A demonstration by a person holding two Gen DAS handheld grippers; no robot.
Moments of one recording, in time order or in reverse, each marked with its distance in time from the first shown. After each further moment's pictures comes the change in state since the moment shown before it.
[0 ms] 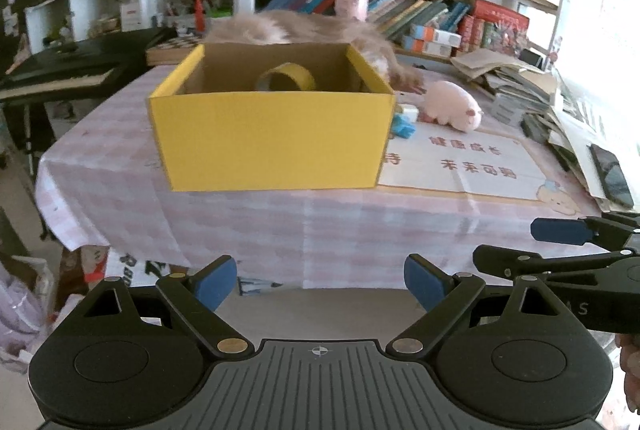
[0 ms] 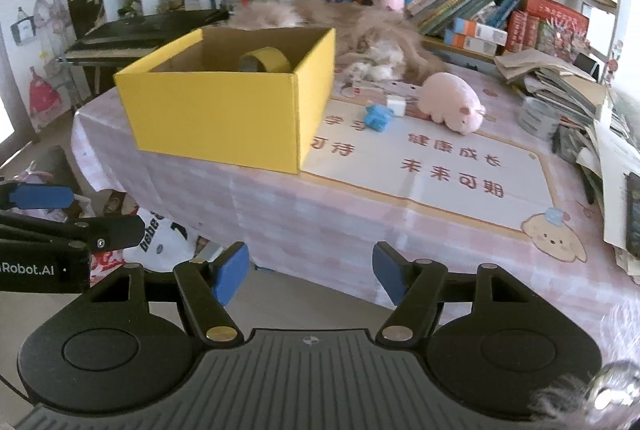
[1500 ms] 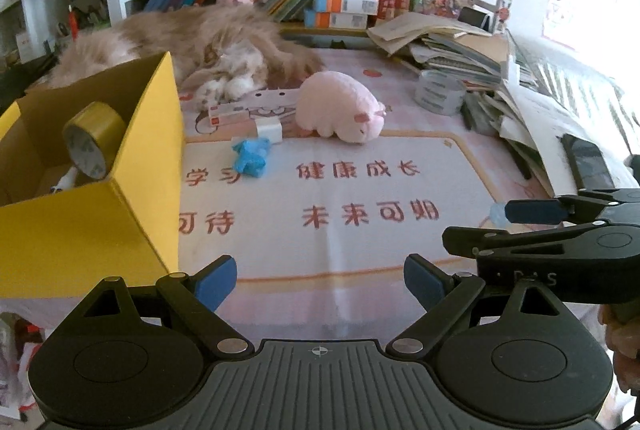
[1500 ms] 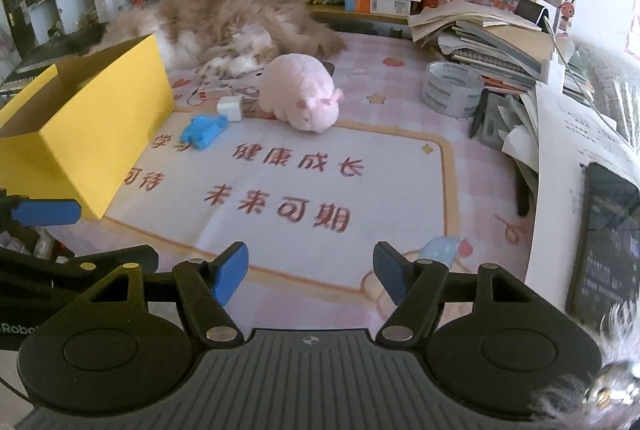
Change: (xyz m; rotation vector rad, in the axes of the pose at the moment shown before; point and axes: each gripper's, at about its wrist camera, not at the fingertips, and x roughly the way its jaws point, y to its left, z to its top) left arm 0.130 -0.160 0.080 0.116 0.073 -0.090; right arm 0.069 -0.193 0.044 0.113 0.066 -0.050
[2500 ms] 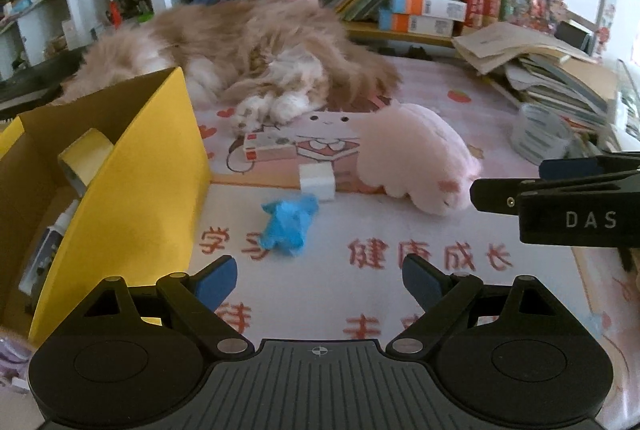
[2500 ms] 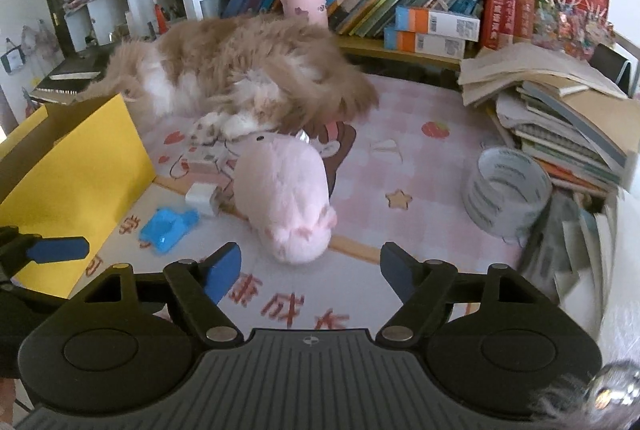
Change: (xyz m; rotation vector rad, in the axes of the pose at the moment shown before) left arm 0.090 0.003 0.066 -0.107 0.018 0.219; right arm 0.095 -0.048 0.106 -0.092 -0.046 0.166
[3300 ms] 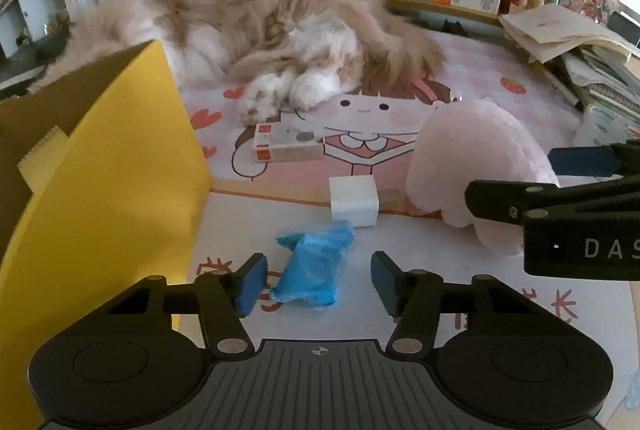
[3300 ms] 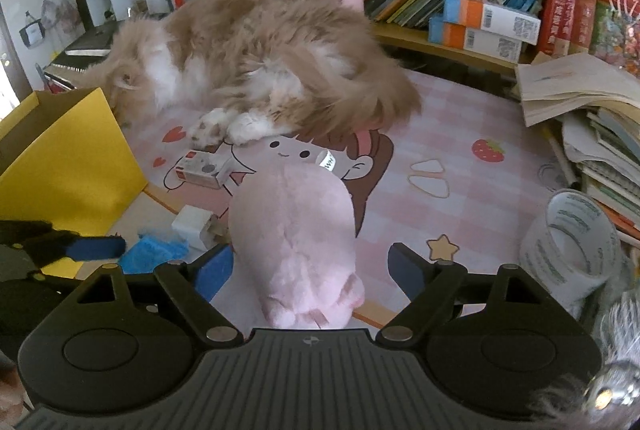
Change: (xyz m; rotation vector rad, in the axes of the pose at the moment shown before) left arm 0.069 0.014 0.027 -0.036 0.109 0.044; right arm 0.069 0.004 0.032 -0.070 0.066 0.073
